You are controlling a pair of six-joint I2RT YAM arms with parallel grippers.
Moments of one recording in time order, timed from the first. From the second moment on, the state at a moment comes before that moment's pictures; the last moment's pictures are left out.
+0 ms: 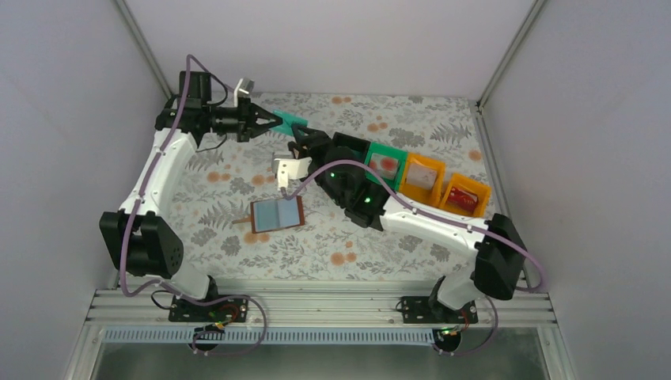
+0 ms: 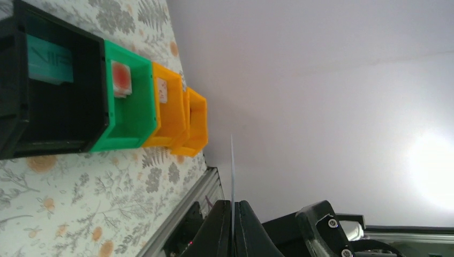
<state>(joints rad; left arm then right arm) -0.07 1.56 1.54 -0.68 1.22 -0.65 1.02 1.48 1.15 0.30 0.35 -1.22</state>
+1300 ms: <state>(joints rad) 0.16 1.64 1.48 -0.78 1.03 -0.07 0.56 1.66 1.31 -0.26 0.00 -0.87</state>
